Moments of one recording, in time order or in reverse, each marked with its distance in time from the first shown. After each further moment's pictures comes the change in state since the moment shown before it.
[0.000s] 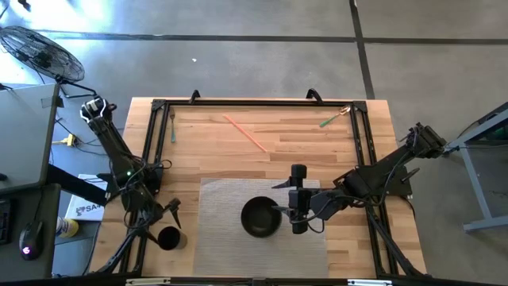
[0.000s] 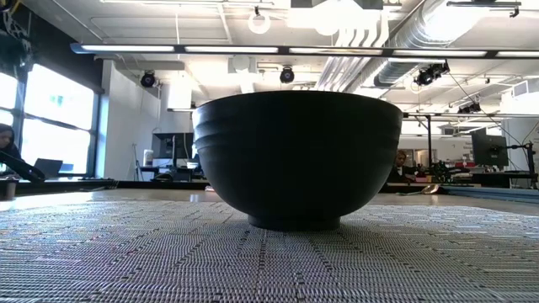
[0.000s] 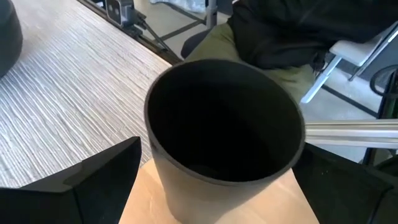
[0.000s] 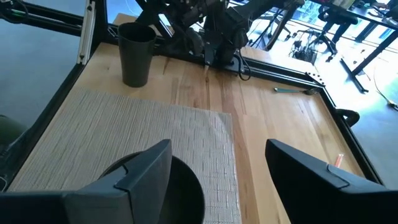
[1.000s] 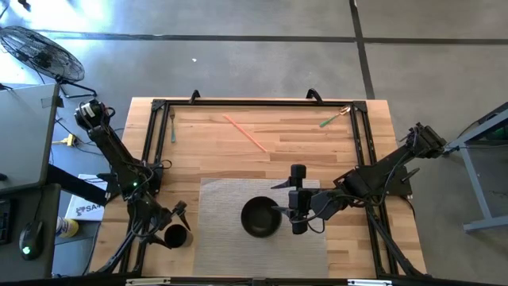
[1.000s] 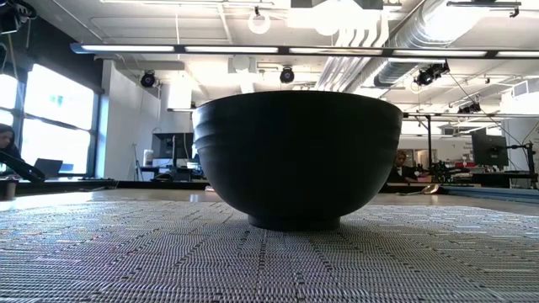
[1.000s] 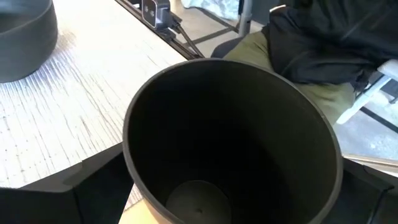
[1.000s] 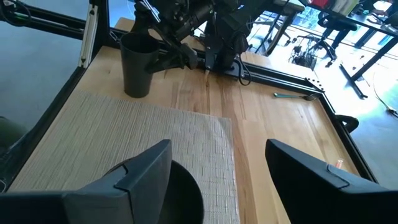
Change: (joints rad) left arm 0.000 0.278 0.000 0.277 -0.138 -0.064; right arm 0.000 0.000 0.000 0.021 -0.003 -0.022
